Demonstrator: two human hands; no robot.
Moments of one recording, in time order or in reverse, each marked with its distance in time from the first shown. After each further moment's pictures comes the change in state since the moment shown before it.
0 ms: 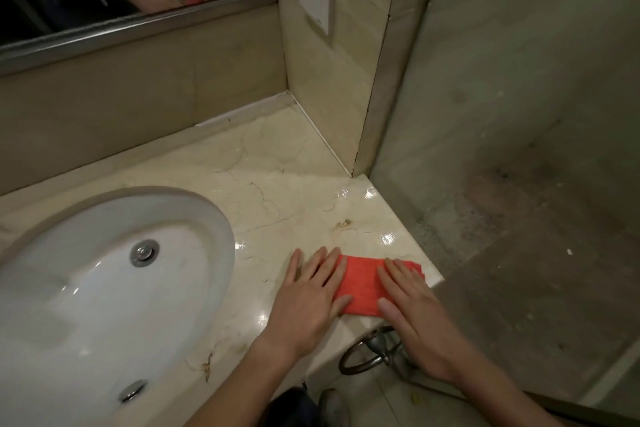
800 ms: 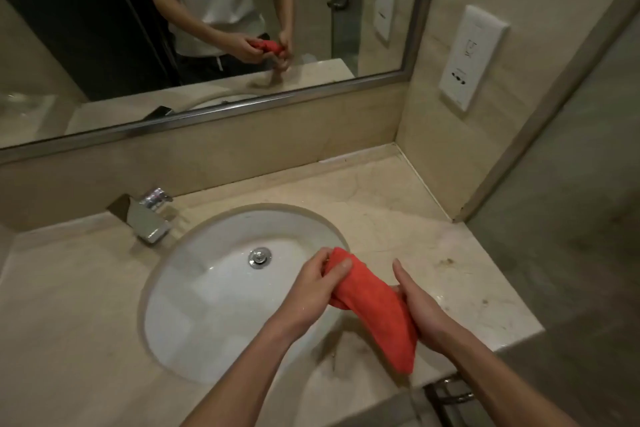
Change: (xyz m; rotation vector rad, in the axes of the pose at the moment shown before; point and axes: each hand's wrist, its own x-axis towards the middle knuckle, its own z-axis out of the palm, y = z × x) left_hand -0.120 -0.112 -0.122 -1.551 0.348 -0.401; right_hand 0.072 -0.187 0.012 0.986 -0.358 0.282
